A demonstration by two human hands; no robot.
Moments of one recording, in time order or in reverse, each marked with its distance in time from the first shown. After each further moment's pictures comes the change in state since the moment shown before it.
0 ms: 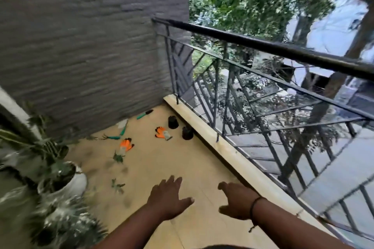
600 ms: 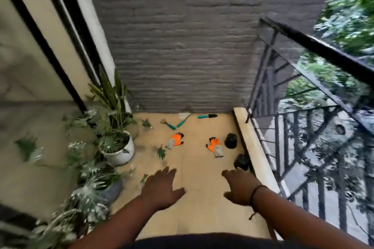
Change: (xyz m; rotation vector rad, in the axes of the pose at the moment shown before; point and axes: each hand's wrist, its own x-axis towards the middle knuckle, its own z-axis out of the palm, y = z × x) left_hand 0.145 -0.112 -0.102 -0.267 0.171 -0.506; right_hand 0.299 -0.068 -0.189 -0.498 0.030 -0.483
